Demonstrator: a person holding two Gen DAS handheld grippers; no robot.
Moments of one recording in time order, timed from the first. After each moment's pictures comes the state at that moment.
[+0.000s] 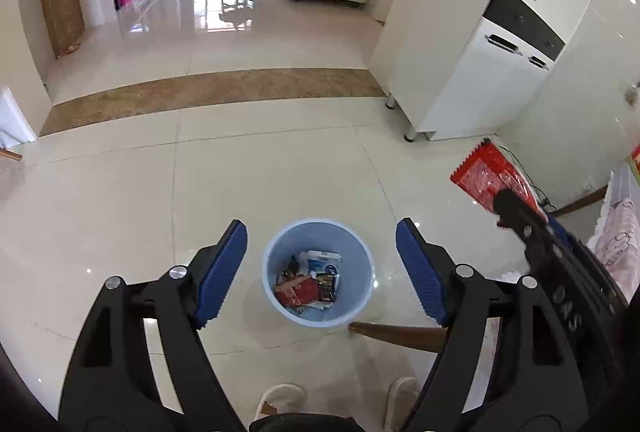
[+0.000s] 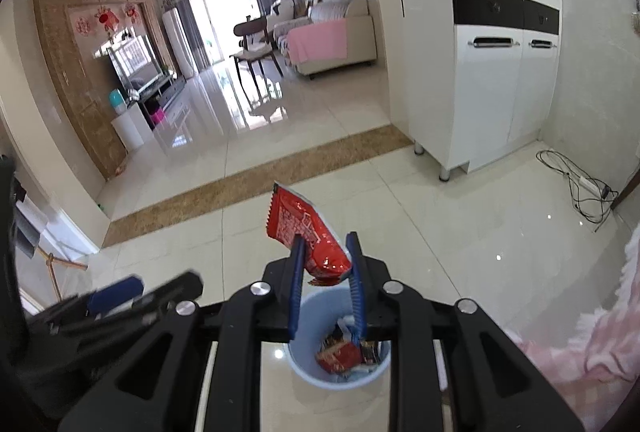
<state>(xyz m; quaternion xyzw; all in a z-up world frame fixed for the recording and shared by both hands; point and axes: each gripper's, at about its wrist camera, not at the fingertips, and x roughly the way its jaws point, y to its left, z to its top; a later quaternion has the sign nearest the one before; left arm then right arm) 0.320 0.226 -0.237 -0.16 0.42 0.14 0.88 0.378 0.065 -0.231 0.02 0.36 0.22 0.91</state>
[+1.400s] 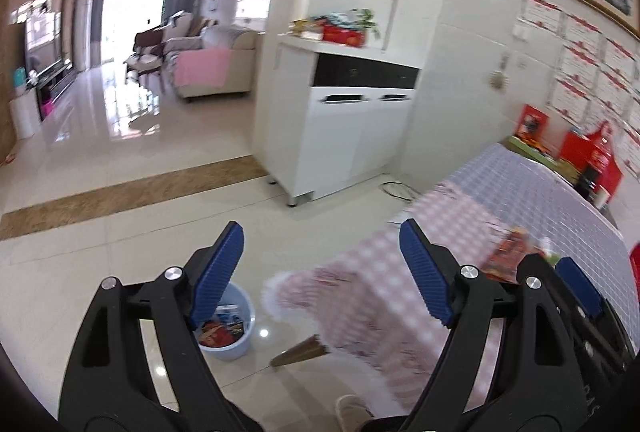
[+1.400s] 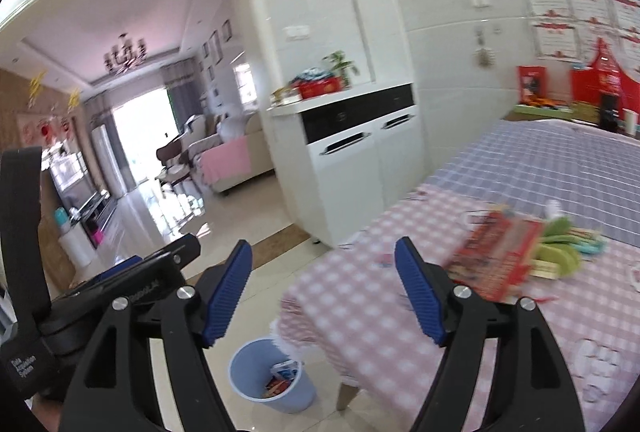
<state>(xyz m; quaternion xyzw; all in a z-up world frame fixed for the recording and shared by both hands) 0.191 -0.007 -0.071 -0.08 0.26 -0.03 0.96 0.139 -0.188 -0.073 0.11 0.19 0.03 0.97</state>
